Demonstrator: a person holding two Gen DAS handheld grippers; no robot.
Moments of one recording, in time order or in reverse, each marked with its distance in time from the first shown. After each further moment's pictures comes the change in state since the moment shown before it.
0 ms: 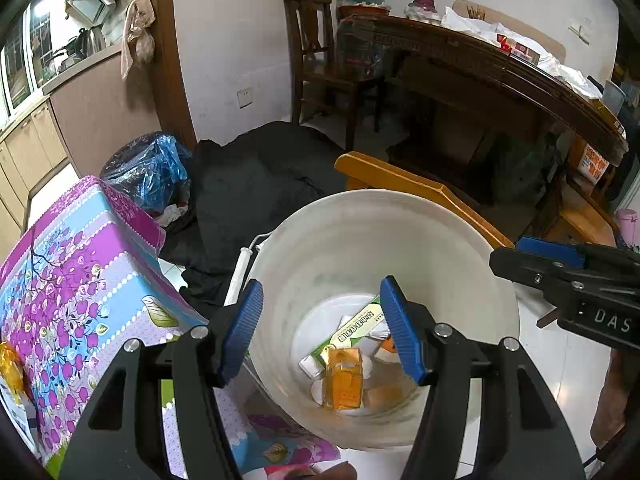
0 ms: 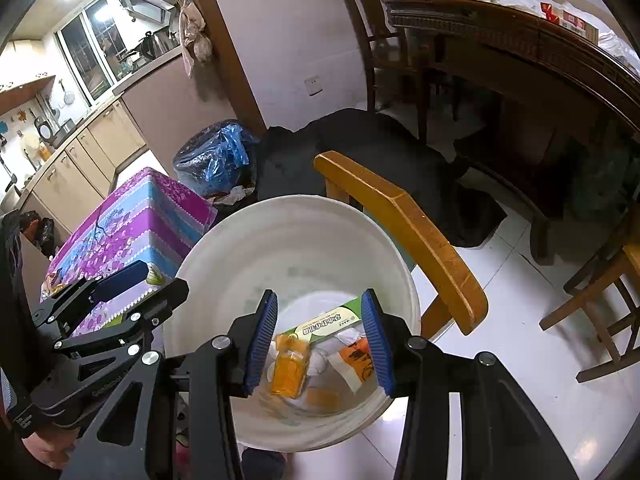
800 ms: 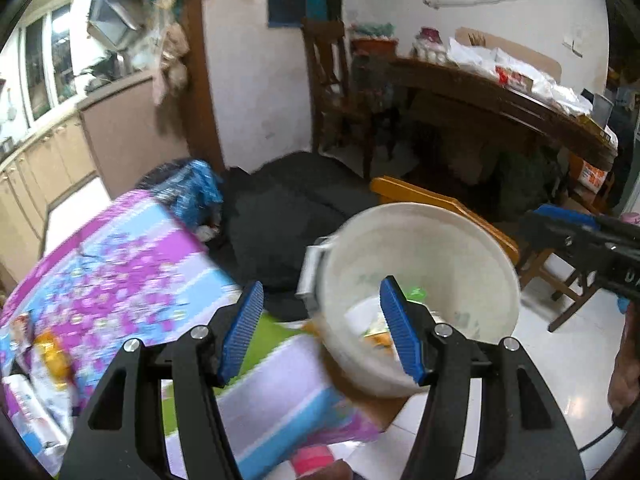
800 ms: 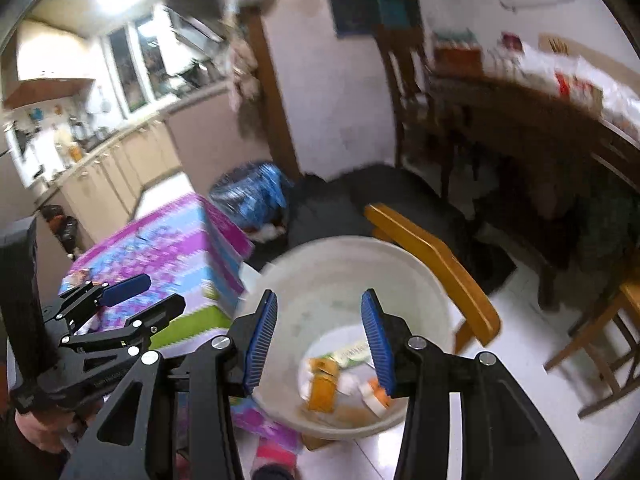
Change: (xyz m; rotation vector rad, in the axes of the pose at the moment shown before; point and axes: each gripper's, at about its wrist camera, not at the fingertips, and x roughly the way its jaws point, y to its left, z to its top) left arm -0.097 0.058 -0.043 0.006 -0.138 0.071; right arm -0.085 0.084 -0.034 -0.144 -0.239 0.091
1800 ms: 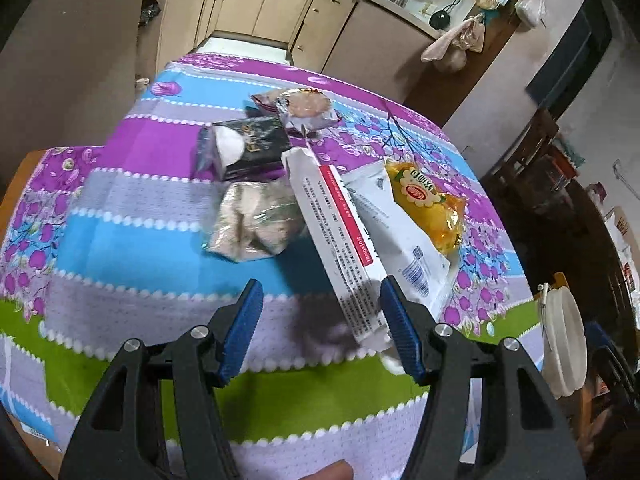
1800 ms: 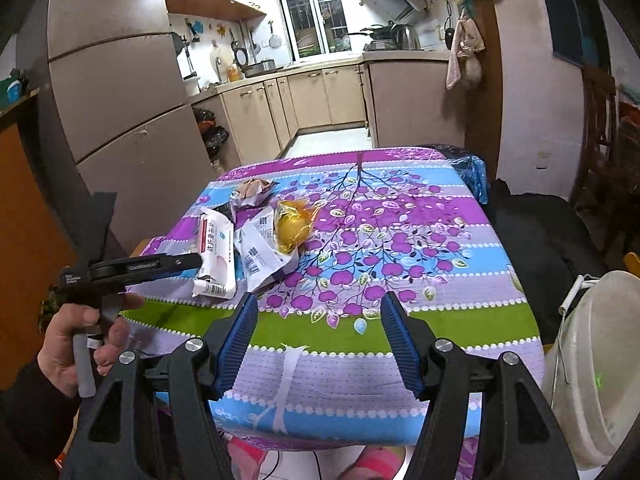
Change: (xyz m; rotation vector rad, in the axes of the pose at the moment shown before) left arm -0.093 0.337 -0.204 -0.790 0.070 0.192; right arm 0.062 0.304 -0.073 -0.338 0.128 0.450
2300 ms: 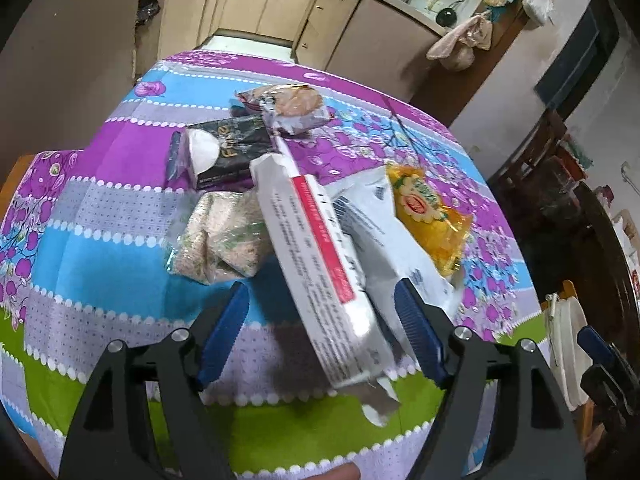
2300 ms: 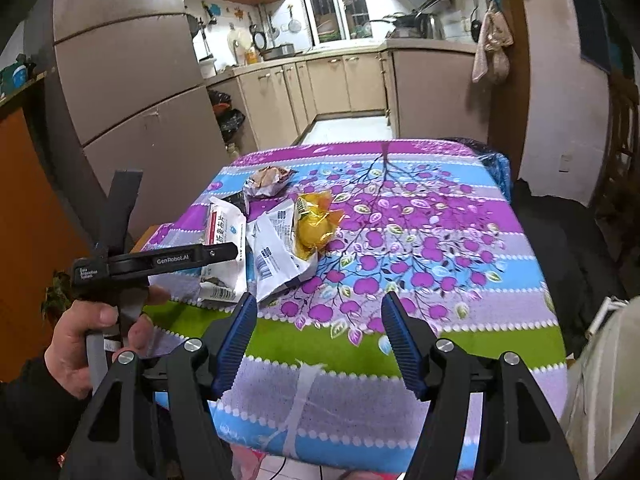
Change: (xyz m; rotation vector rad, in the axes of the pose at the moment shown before) left arm 0.025 -0.012 0.010 -0.004 0.002 0.046; right arm 0.048 0.012 0.026 -0.052 0.075 0.067
